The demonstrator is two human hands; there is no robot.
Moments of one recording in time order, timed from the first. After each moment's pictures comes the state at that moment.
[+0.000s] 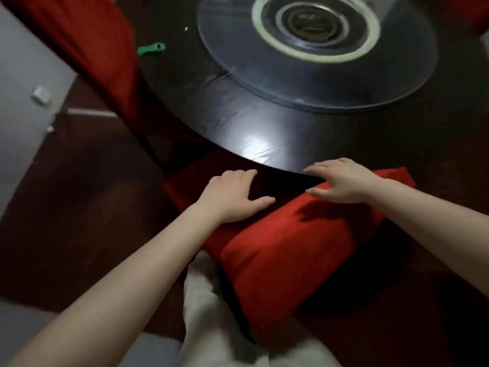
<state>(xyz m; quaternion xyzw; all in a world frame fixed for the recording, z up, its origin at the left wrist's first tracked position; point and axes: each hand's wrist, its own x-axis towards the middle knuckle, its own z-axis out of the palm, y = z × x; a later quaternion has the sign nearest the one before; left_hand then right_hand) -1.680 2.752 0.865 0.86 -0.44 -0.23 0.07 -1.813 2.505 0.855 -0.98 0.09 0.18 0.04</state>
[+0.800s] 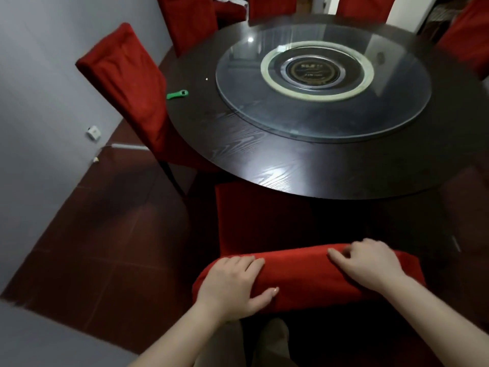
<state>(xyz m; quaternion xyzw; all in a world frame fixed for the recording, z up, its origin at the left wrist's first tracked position) -1.856 2.811 0.832 0.85 -0.52 -0.04 0.10 -1.986 2.526 0.837 -0.96 0.25 0.16 -0.02</state>
